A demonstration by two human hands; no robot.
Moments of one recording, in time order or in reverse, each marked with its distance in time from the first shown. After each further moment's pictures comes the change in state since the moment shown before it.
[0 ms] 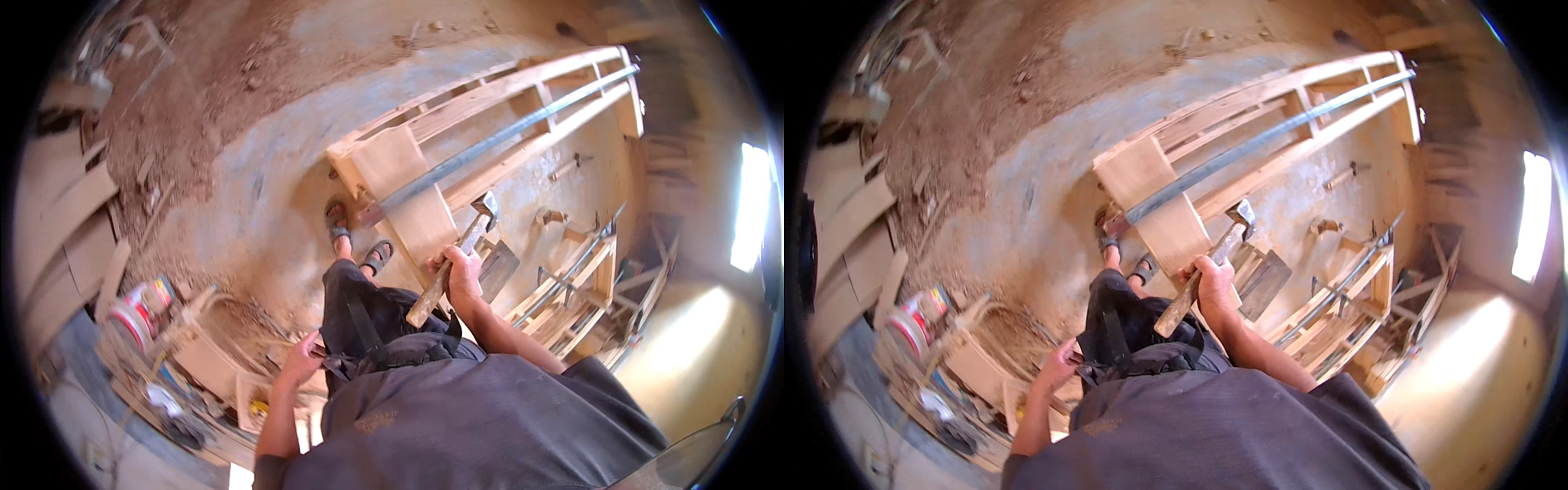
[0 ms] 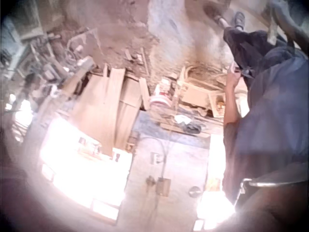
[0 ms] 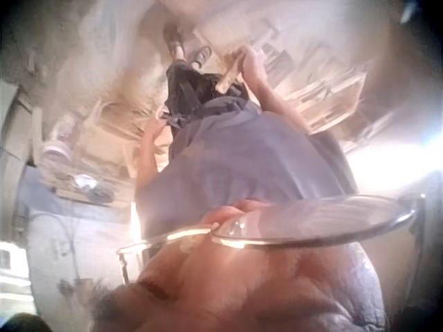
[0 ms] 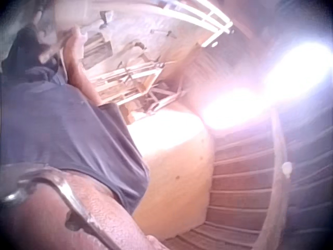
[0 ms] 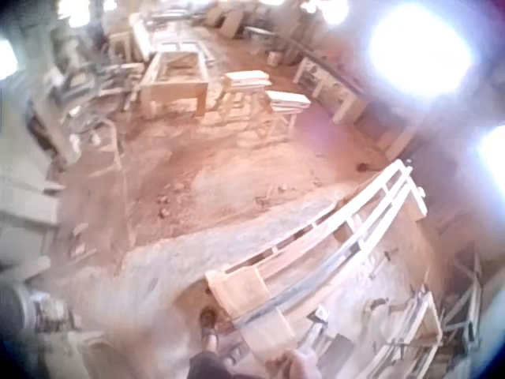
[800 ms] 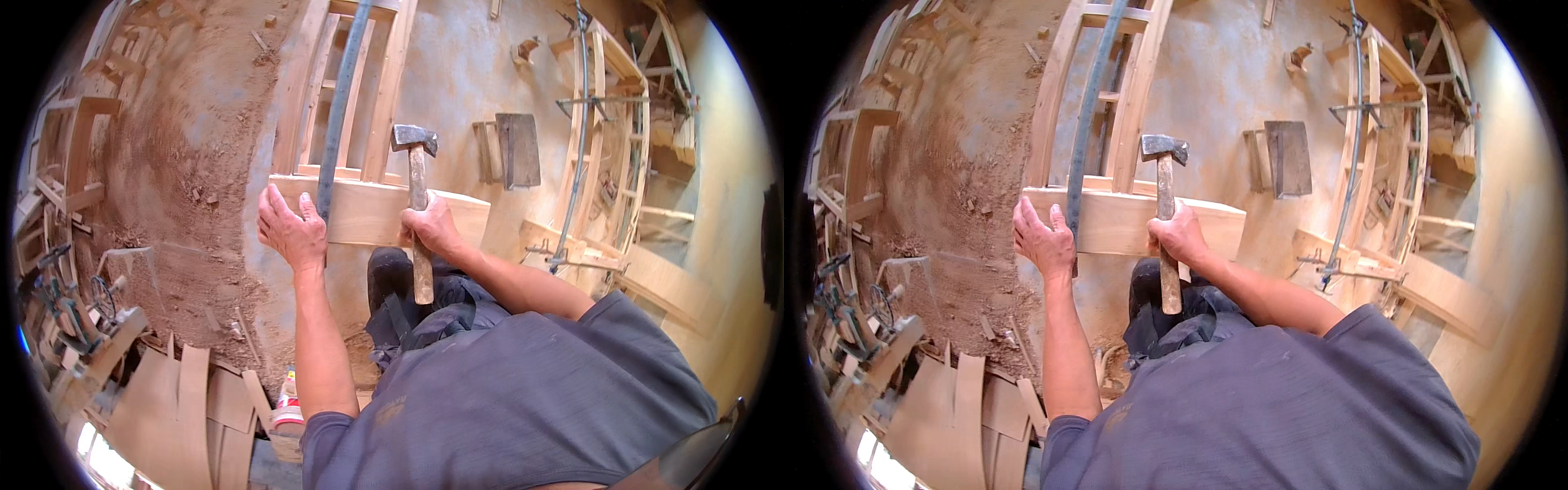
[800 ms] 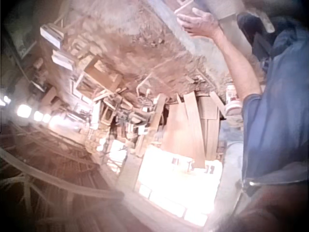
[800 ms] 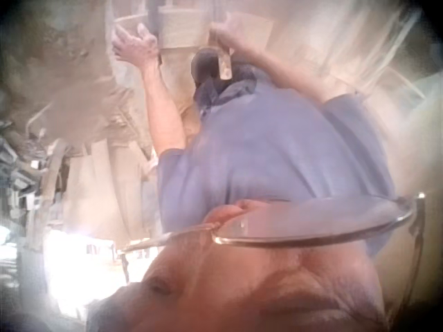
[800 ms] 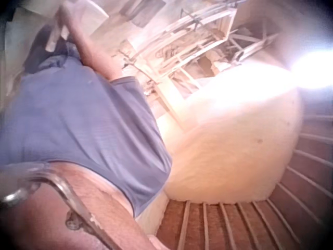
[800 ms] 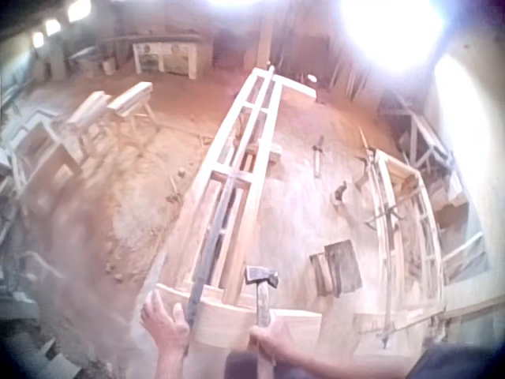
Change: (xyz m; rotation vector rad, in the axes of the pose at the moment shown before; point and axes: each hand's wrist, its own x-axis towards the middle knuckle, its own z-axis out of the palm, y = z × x) left_hand 0.167 0.347 0.108 1.312 0.801 0.939; right_hand 0.004 0.001 -0.011 -0.006 0.124 -0.145
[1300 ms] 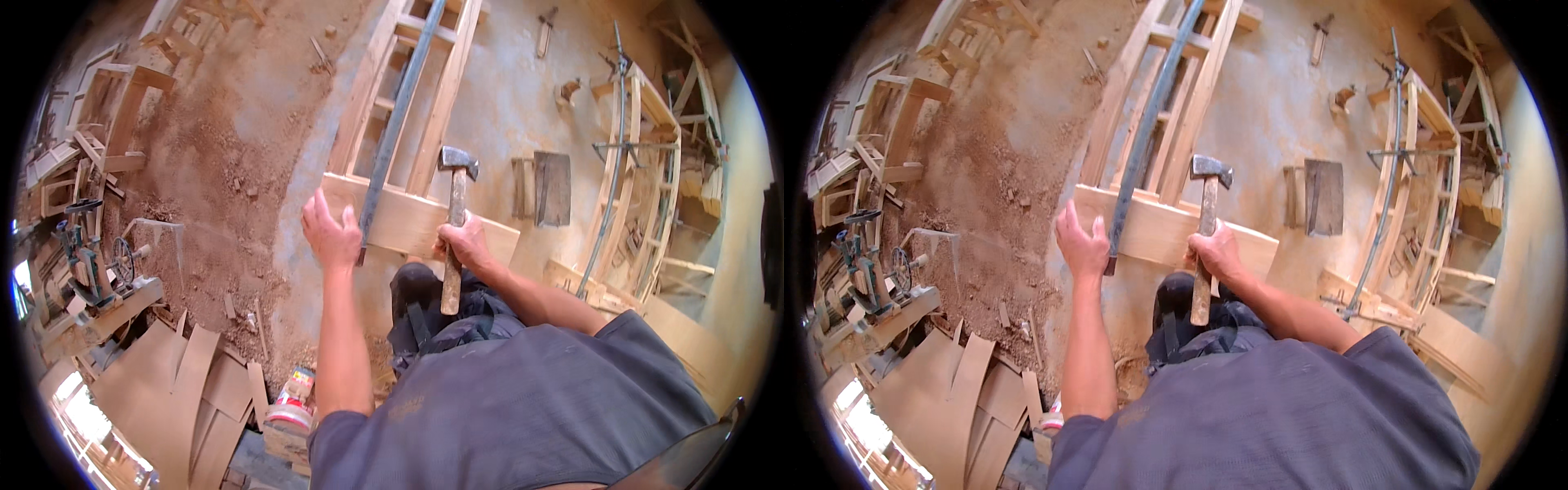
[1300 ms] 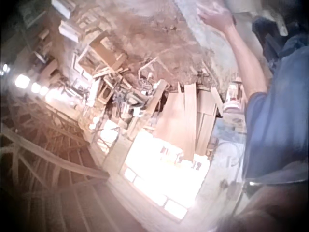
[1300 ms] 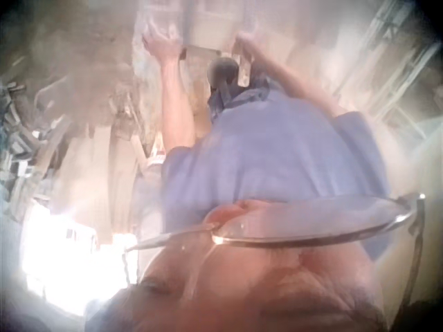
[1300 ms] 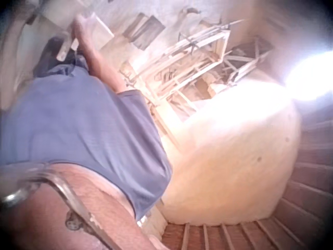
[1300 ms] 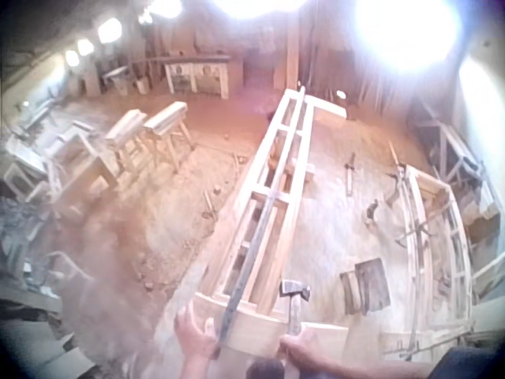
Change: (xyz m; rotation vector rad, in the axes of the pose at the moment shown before) left_hand -0.006 -0.003 -0.008 -0.243 -0.007 0.026; right_hand 0.007 0.010 -0.018 0.034 -0.044 0.025
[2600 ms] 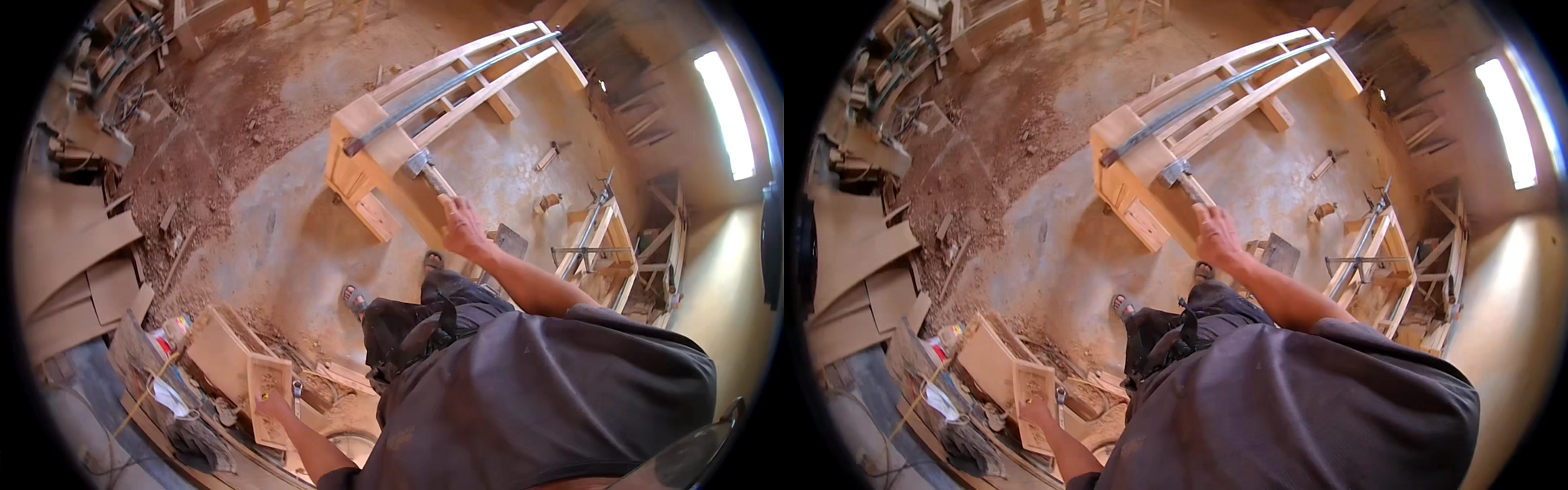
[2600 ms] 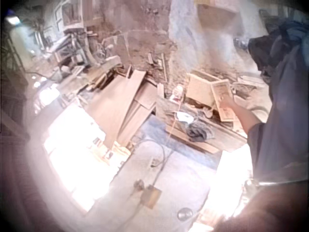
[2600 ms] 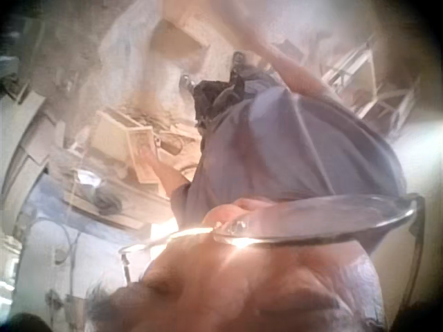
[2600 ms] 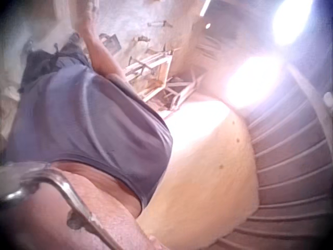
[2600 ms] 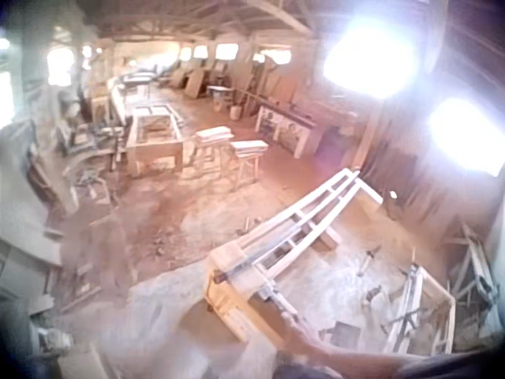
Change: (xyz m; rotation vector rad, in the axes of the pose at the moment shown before) left_hand -0.678 -0.117 0.009 0.051 0.427 -1.522; right_hand -0.073 0.027 -0.096 -1.382 -0.212 -1.026
